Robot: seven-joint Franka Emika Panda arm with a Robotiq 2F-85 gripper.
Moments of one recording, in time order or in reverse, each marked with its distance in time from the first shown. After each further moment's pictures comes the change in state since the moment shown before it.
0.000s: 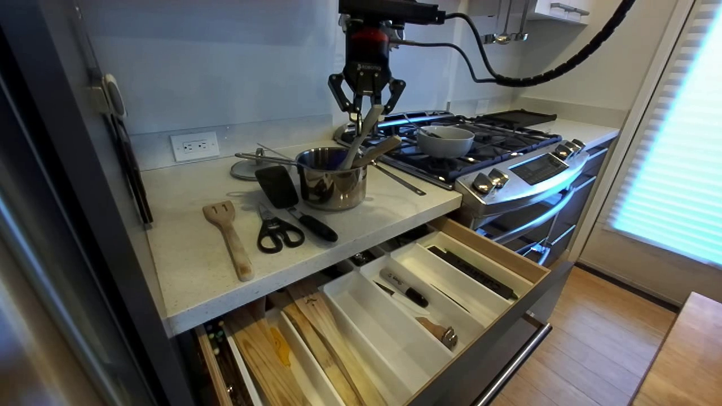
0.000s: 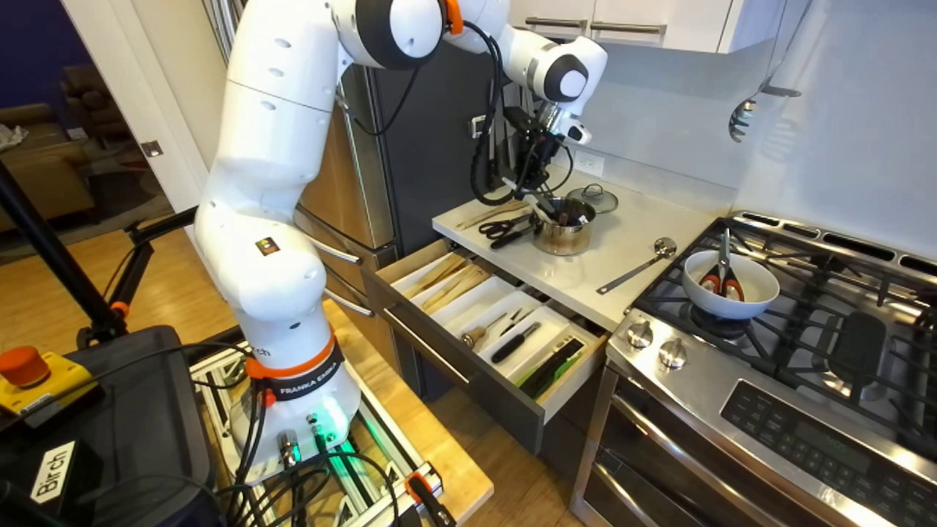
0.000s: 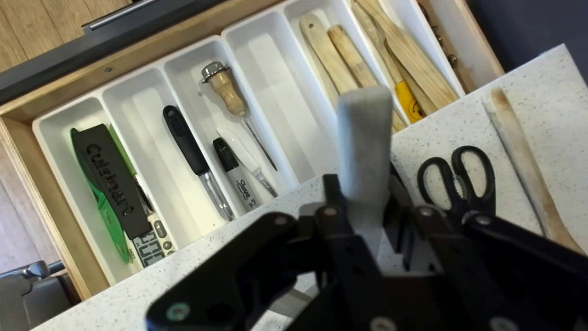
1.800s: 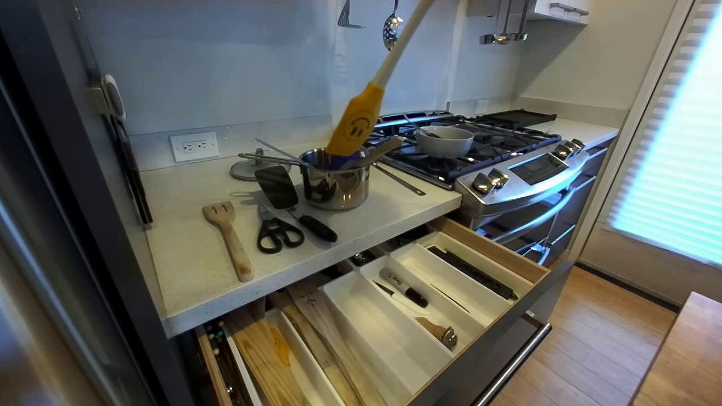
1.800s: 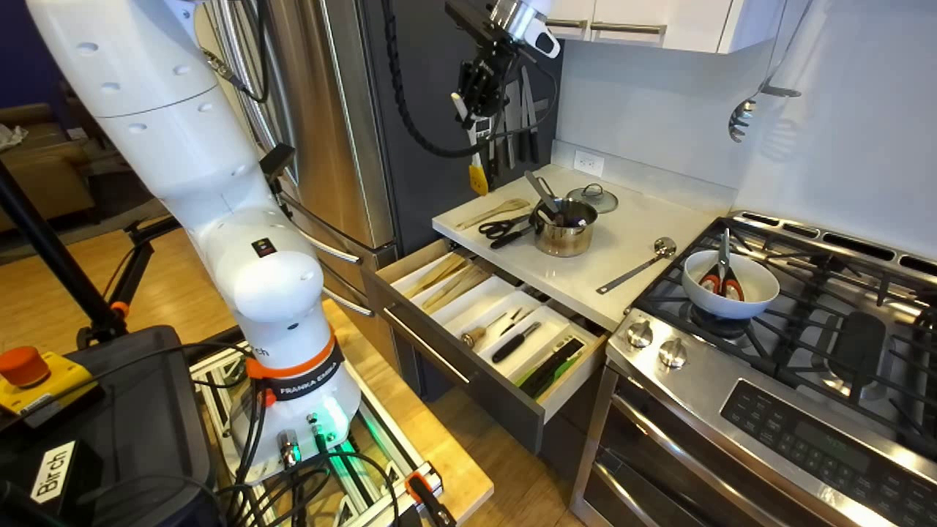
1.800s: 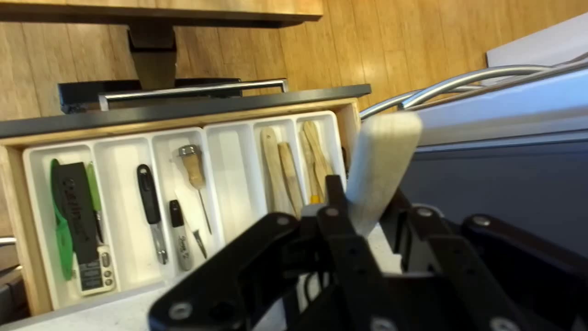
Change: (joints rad) arm -0.037 -0.606 -0.035 -0.319 0.126 -0.288 -0.371
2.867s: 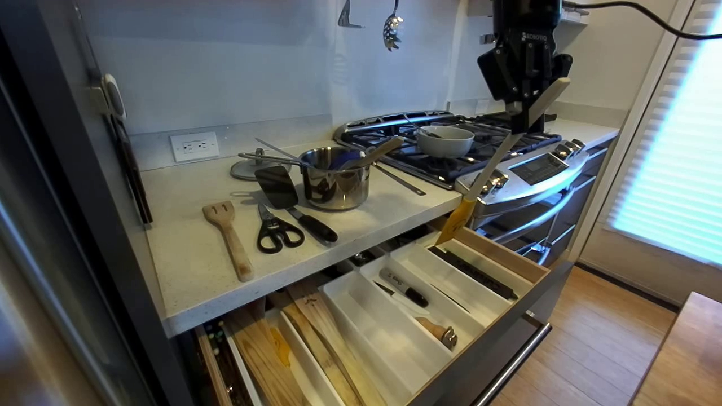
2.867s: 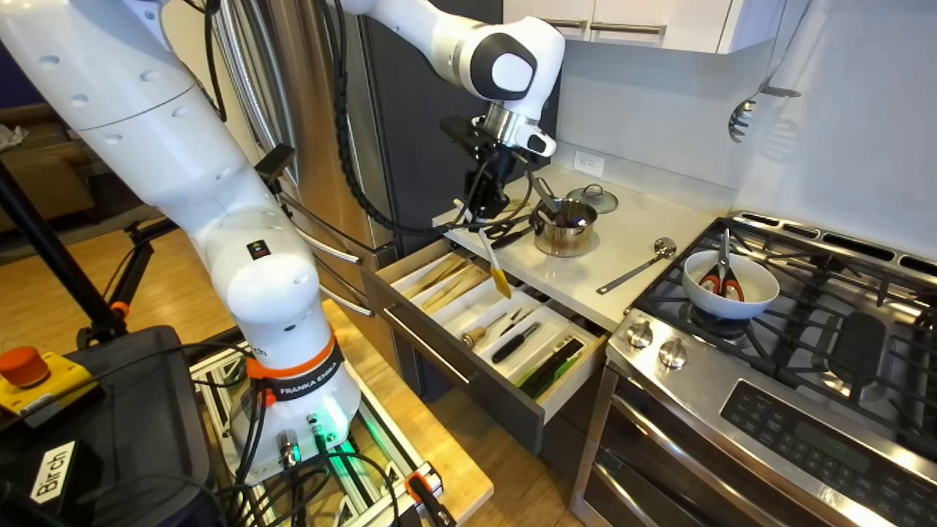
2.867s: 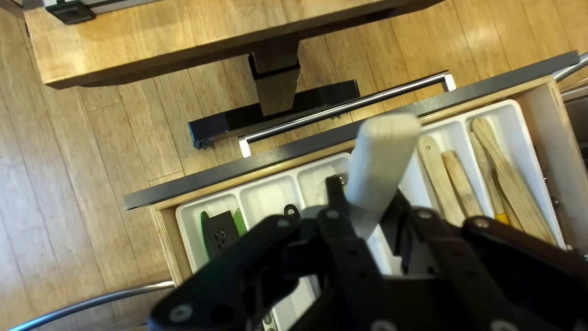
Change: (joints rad) arm -0.056 -0.092 -0.008 -0.469 -0.260 0.362 0.104
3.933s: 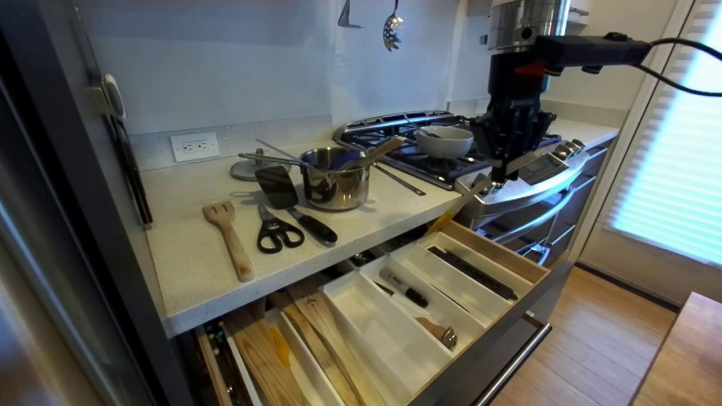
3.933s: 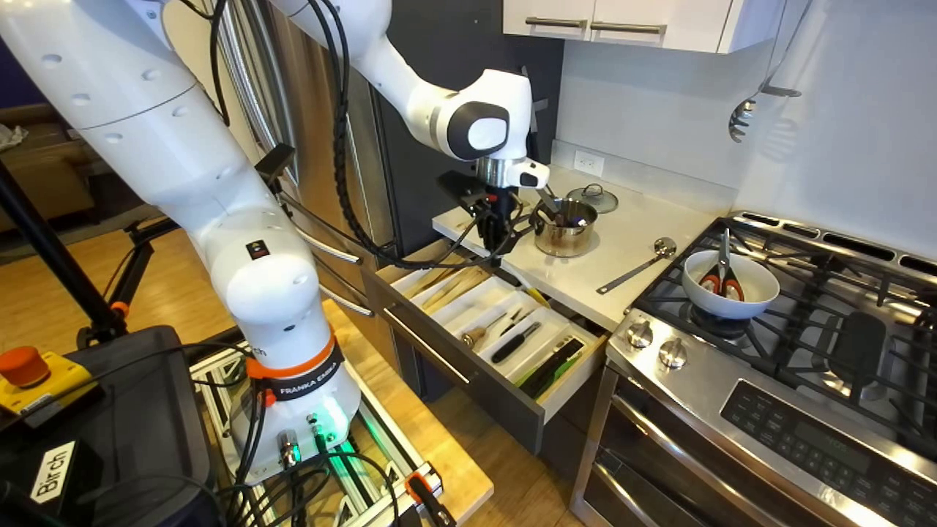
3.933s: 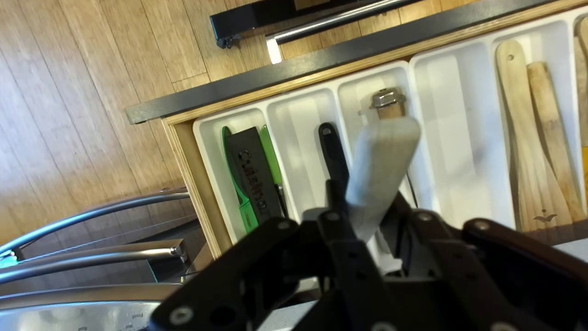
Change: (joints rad) arm -0.008 0.005 0.020 -0.249 -0.135 0.528 0.053
